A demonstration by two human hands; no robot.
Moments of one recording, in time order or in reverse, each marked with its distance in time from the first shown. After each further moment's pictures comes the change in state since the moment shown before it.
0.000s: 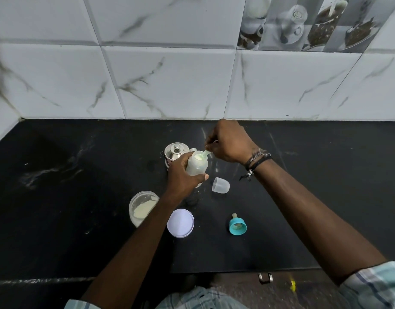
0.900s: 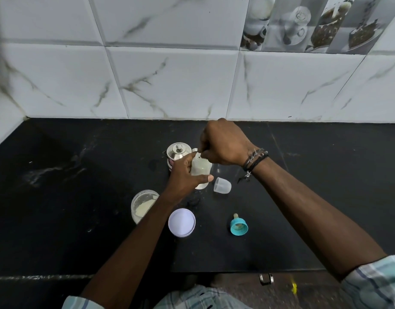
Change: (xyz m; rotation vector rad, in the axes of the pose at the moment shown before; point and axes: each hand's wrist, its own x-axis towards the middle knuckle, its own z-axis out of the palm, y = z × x) left_hand 0.001 0.001 -0.005 -0.160 -0.175 0.017; right_hand -0.003 -0.019 -0.002 -0.185 -0.011 -0.168
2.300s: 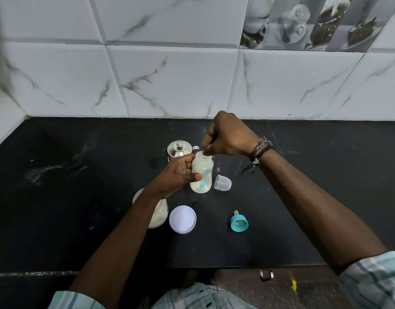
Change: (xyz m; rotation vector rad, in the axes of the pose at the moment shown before) left_hand 0.001 0.000 -0.031 -0.262 -0.381 -0.158; right_hand -0.001 0.010 -0.007 0.249 -0.038 0.082
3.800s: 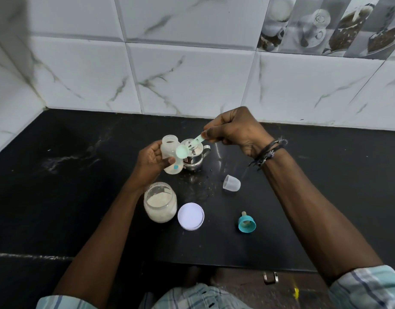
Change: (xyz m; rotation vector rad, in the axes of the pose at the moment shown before) left_hand -0.037 0.001 -0.071 -0.006 0.404 0.191; right_hand 0.004 -0.018 0.004 0.821 0.048 0.226
